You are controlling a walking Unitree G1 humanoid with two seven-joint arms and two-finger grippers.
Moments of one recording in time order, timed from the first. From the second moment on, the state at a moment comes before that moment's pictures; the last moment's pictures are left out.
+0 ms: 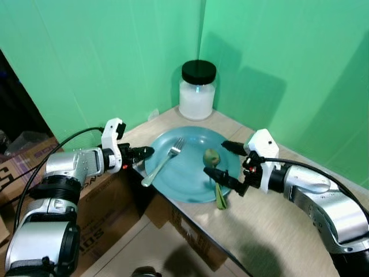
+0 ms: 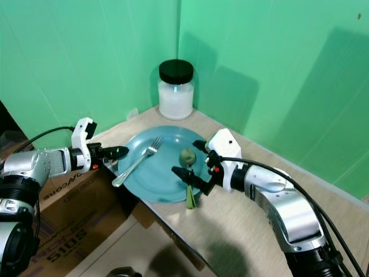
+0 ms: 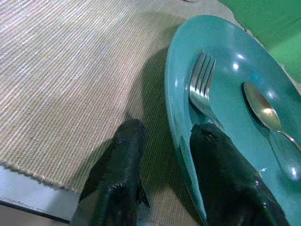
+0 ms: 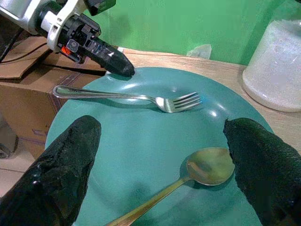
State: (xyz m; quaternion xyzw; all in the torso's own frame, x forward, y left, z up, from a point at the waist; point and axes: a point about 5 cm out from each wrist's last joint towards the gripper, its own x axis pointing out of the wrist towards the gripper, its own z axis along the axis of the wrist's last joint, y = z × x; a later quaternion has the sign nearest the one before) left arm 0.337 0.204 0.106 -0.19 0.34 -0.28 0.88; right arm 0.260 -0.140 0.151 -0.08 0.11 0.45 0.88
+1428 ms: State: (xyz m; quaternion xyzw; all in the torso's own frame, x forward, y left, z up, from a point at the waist) left arm 0.370 0.189 0.136 -0.24 0.23 -0.23 0.91; right arm 0.275 -0.145 0.152 -0.09 0.09 0.38 0.92
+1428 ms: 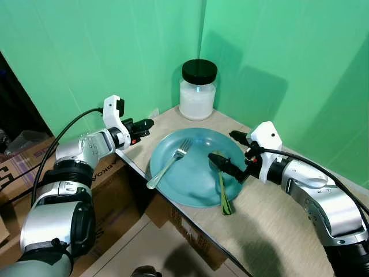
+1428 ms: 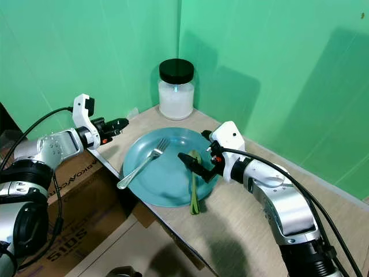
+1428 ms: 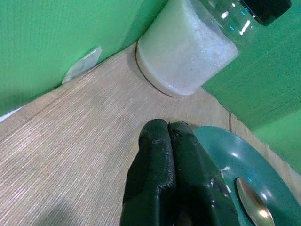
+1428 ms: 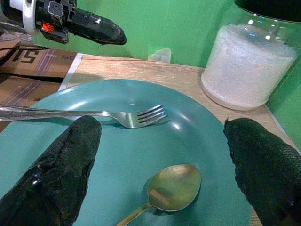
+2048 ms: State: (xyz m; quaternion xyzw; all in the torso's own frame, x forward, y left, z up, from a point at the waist) left arm 0.339 0.193 0.122 -0.16 0.30 -0.31 0.88; right arm 0.294 -0.160 0.136 -0.08 0.12 0.27 0.95
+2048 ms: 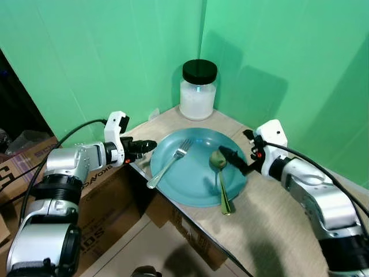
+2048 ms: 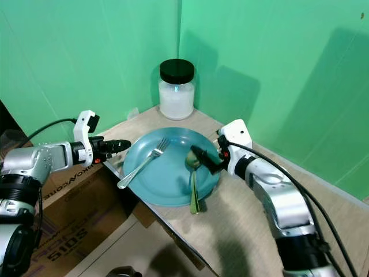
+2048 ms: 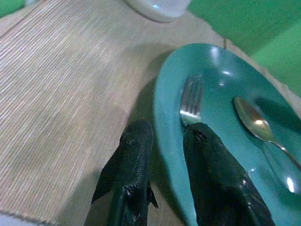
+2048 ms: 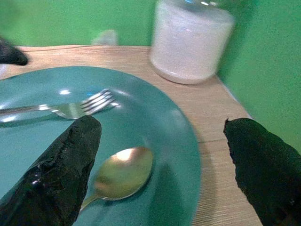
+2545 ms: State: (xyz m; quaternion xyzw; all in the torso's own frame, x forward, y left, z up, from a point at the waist) left arm 0.327 0.182 0.104 -0.18 0.33 -0.33 0.87; right arm 0.297 -0.176 0.112 -0.09 0.18 0.20 0.96
